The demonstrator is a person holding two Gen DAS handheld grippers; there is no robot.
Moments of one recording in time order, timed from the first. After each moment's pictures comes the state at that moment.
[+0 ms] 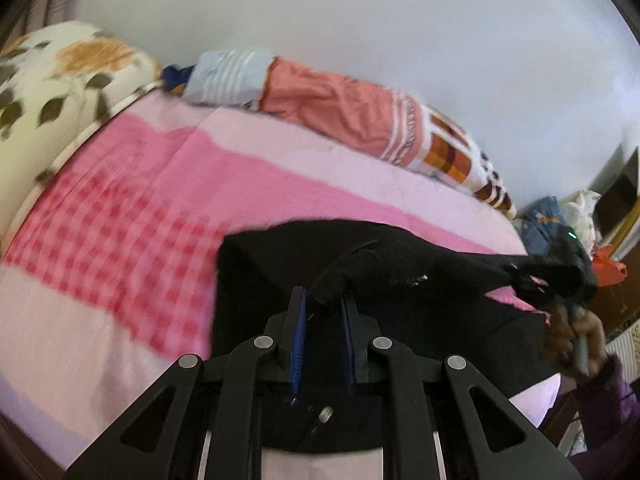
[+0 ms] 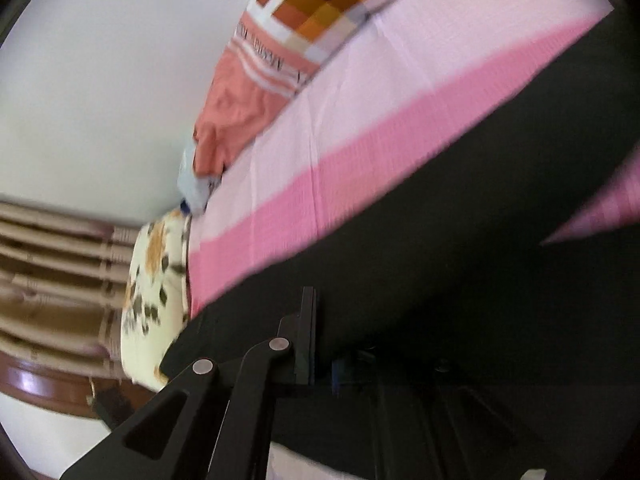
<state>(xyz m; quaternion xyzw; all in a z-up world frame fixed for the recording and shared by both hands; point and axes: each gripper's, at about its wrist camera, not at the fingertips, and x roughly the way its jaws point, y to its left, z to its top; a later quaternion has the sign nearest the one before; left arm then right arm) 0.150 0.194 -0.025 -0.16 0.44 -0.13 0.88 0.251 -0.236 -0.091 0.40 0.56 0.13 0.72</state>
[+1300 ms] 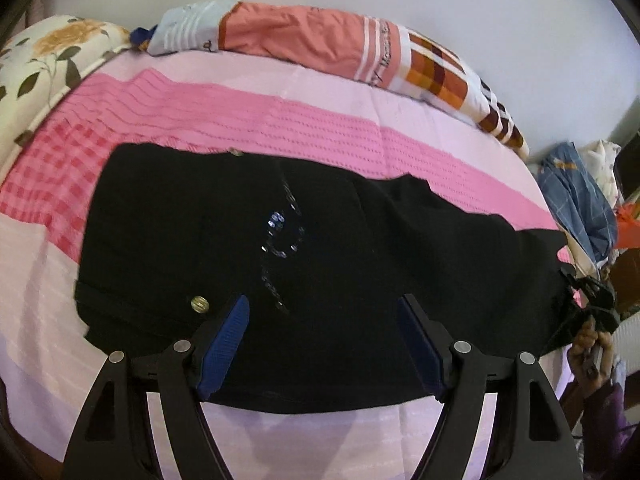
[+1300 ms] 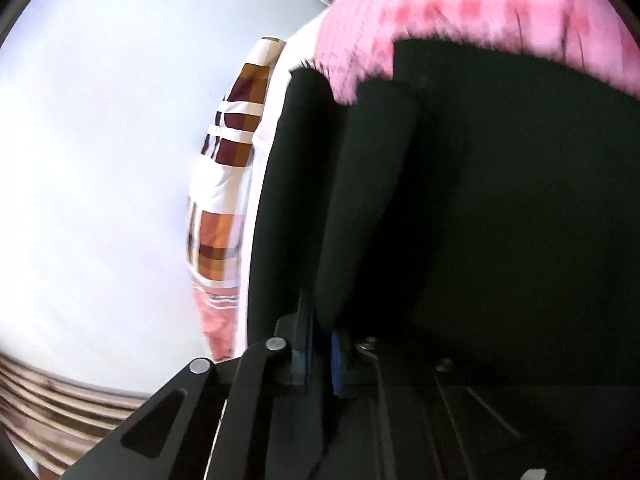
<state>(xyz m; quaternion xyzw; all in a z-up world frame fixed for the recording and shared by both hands) 0.119 0.065 -0.061 -0.10 0.50 -0.11 0.85 0.087 -0.510 -0.152 0.60 0.33 -0.05 0.73</state>
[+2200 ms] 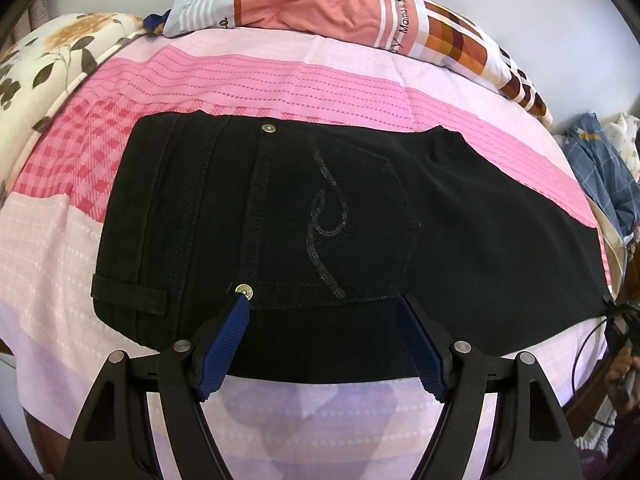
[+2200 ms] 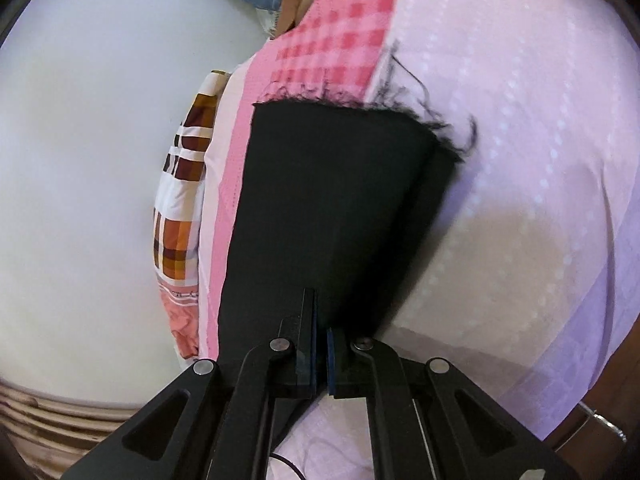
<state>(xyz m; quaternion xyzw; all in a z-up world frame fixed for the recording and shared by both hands) 0.098 0.073 -0.083 -0.05 0.53 -0.08 0.84 -0.038 -0.561 -0.160 0.62 0.35 -0.11 0.70</state>
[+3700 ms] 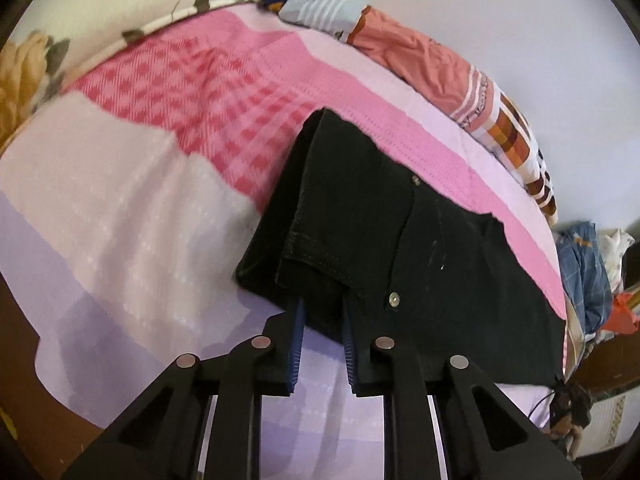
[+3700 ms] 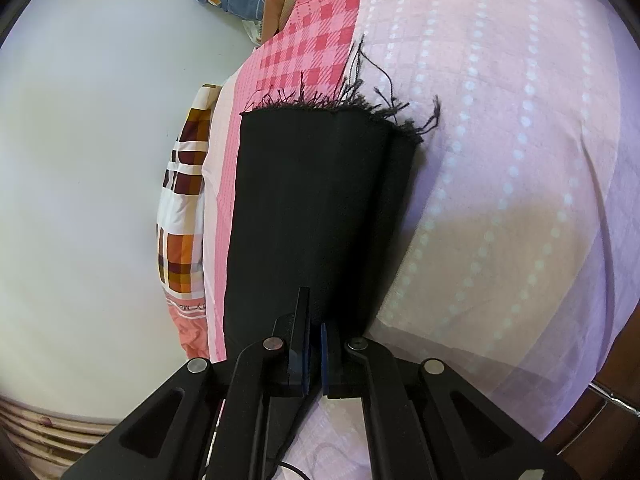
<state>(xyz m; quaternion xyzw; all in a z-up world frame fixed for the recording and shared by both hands) 0.082 0.204 -0.074 -0.22 0.51 -0.03 0.83 -0.046 -0.556 -0.164 0.64 0.33 -0.12 0.68</state>
